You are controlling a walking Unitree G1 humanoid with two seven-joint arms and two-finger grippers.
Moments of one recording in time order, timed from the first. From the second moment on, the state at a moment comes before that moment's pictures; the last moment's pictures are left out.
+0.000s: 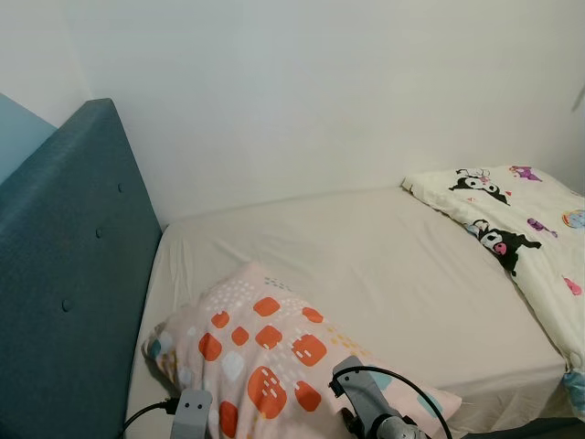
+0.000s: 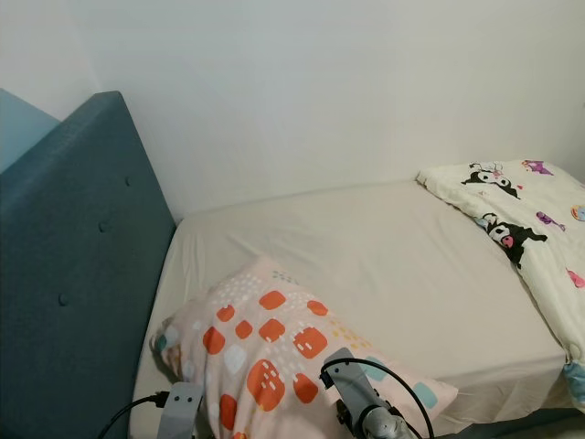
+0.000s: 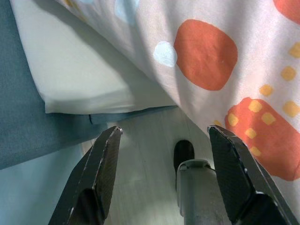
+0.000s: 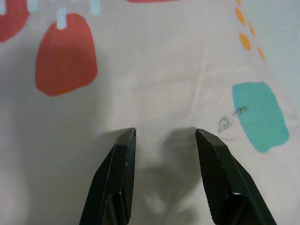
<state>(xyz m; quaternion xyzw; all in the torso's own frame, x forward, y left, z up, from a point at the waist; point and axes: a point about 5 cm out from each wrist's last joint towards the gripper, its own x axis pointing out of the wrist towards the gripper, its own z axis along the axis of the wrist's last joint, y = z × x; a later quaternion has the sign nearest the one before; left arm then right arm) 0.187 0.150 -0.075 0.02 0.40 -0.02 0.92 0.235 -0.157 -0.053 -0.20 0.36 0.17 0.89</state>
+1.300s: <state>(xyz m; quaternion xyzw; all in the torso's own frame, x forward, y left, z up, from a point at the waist) 0.194 0.157 -0.068 0.02 0.37 0.01 0.93 0.234 -0.150 -0.049 -0.09 0.35 0.22 0.90</state>
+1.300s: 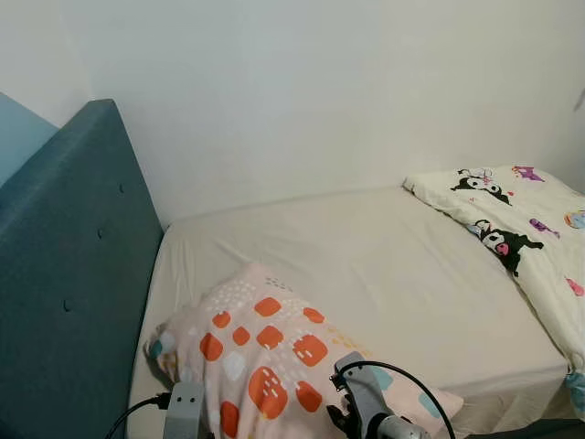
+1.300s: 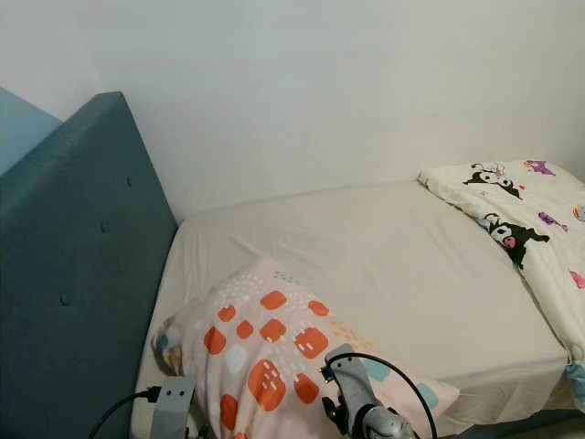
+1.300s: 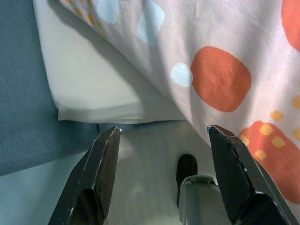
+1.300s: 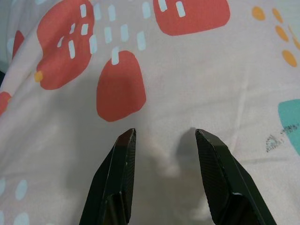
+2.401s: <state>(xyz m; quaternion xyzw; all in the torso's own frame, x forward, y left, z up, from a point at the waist) 0.201 0.160 -0.064 0.01 0.36 0.03 0.93 0.239 -0.152 -0.046 -0.13 0.34 0.20 0.91</state>
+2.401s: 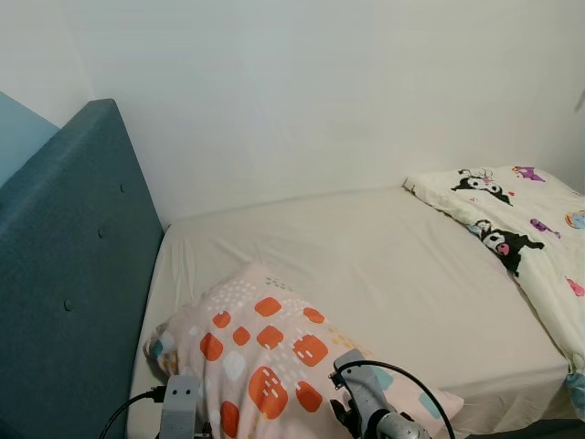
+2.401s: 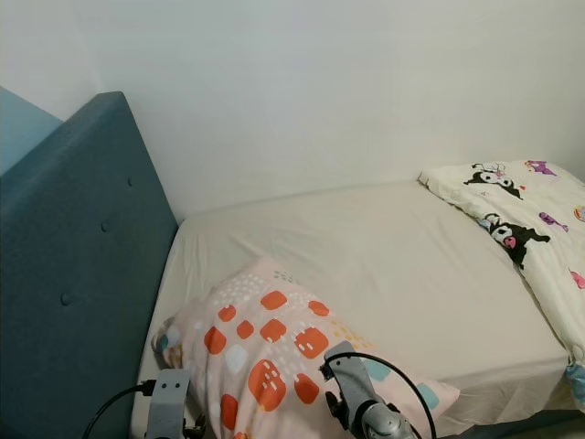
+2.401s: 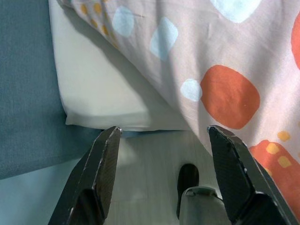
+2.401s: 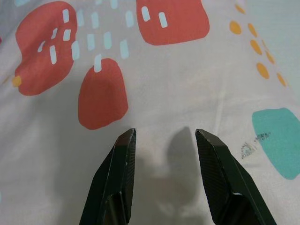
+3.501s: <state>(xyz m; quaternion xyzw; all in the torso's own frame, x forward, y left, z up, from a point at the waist) 0.201 0.156 -0.064 0.01 0.36 0.02 0.93 0.246 -0.156 -0.042 -0.14 0.33 0.17 0.92</state>
